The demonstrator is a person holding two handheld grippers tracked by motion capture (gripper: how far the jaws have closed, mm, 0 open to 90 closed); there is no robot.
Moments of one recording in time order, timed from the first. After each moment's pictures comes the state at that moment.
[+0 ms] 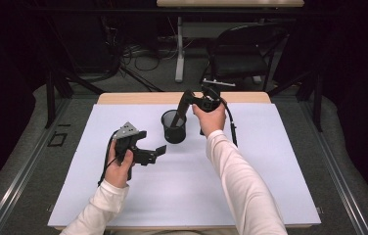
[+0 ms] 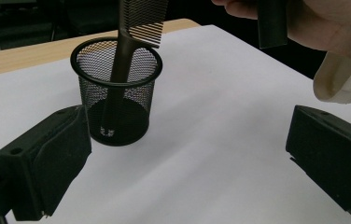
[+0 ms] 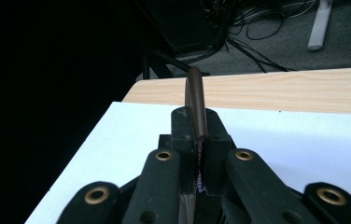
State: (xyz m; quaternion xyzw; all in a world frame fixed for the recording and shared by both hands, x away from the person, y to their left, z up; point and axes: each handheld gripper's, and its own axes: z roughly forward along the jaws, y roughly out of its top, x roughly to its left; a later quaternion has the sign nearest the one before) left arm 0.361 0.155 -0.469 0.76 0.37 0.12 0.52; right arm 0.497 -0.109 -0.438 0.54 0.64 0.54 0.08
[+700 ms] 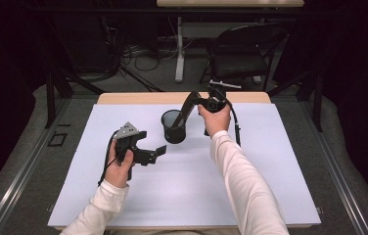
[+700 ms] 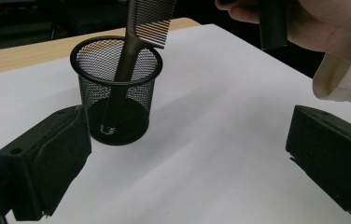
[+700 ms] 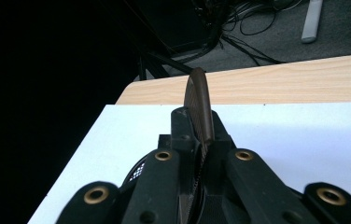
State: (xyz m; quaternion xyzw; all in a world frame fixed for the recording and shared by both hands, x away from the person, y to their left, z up) left arm 0.361 0.155 -0.470 0.76 0.37 0.12 0.52; right arm 0.500 -0.126 -0.447 0.57 0.62 0.54 0.07
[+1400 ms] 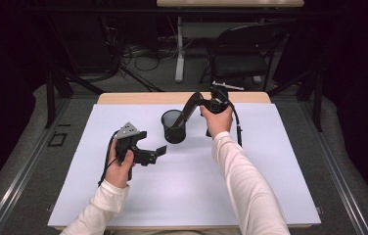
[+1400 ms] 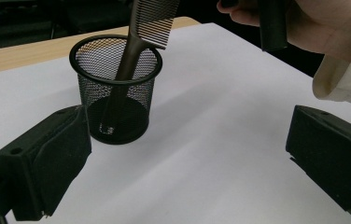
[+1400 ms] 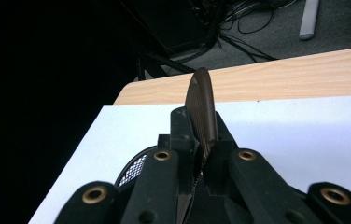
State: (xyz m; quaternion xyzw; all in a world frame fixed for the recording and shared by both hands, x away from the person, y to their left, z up) left arm 0.361 0.154 -0.471 0.76 0.37 0.12 0.52; right arm 0.500 -0.133 -0.452 0.57 0.62 0.54 0.07
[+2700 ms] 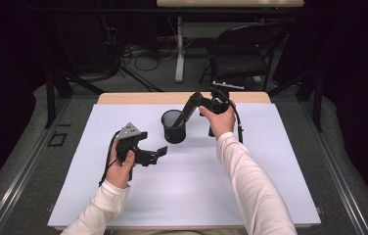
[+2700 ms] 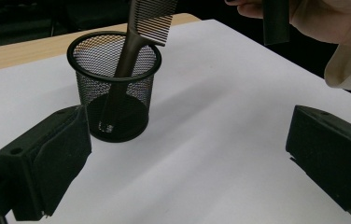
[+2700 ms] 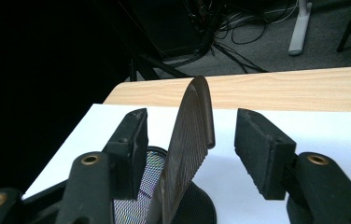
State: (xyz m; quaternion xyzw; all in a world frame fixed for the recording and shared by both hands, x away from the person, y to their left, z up) left arm 0.361 0.152 -0.472 0.77 0.37 0.12 0.51; right arm 0.498 -0.136 -0.449 0.55 0.63 0.53 0.11
